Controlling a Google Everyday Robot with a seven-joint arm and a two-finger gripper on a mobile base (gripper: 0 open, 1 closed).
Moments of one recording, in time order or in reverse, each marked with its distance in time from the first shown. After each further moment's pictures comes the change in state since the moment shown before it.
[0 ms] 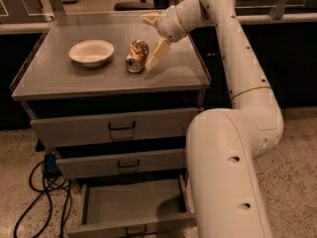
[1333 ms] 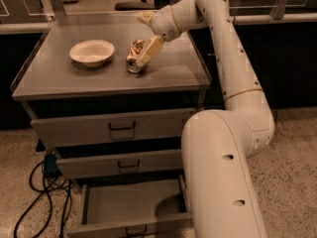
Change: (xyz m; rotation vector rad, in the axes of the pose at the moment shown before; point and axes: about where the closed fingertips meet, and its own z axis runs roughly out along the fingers) arm -0.016 -0.009 0.015 0.017 -0.104 0.062
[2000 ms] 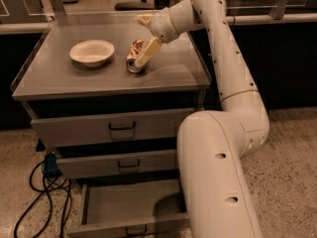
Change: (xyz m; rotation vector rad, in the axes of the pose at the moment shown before) arm 0.011 -0.005 0.007 0.008 0.022 0.034
